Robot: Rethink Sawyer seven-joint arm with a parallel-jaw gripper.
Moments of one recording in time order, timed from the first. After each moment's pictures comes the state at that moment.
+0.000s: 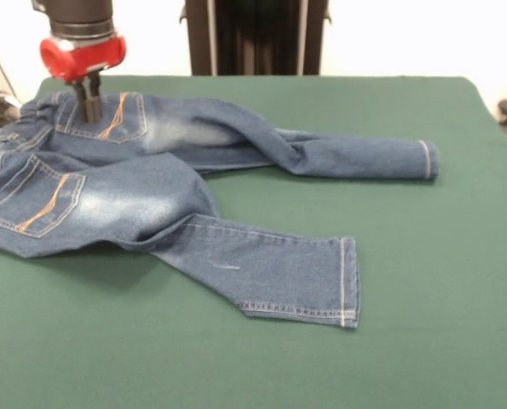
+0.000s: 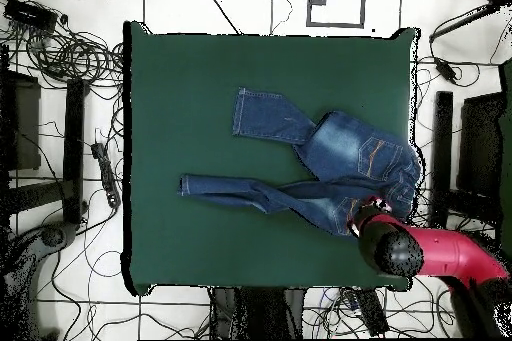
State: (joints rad) arm -0.93 -0.67 0.39 1.88 -0.77 0.36 0.80
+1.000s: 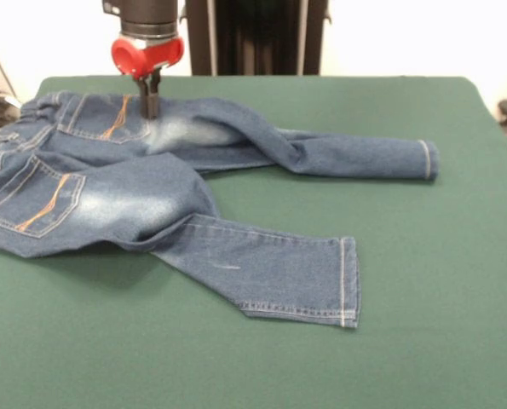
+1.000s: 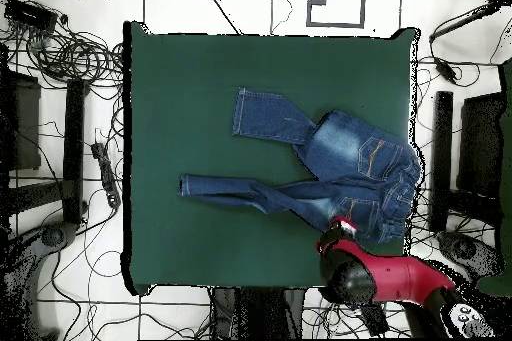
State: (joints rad) arm -0.70 -0.59 0.09 1.98 -0.74 0.01 0.80
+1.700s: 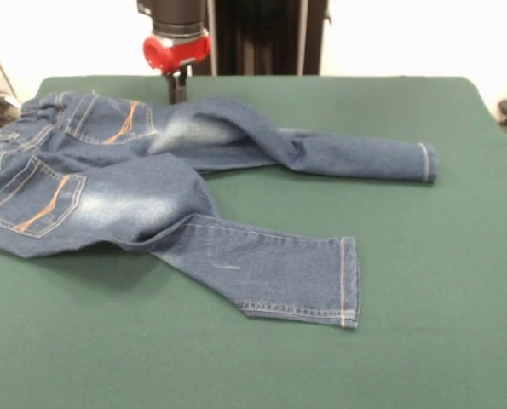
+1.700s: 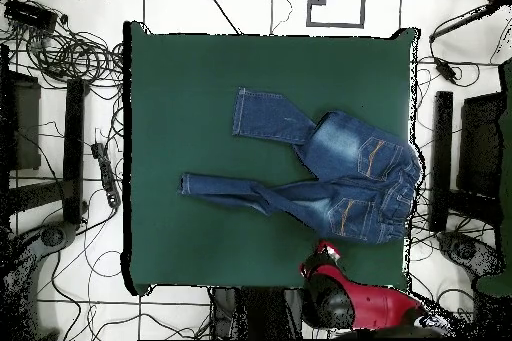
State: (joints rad) arm -0.63 -0.45 -0.08 2.07 -0.62 -0.22 0.80
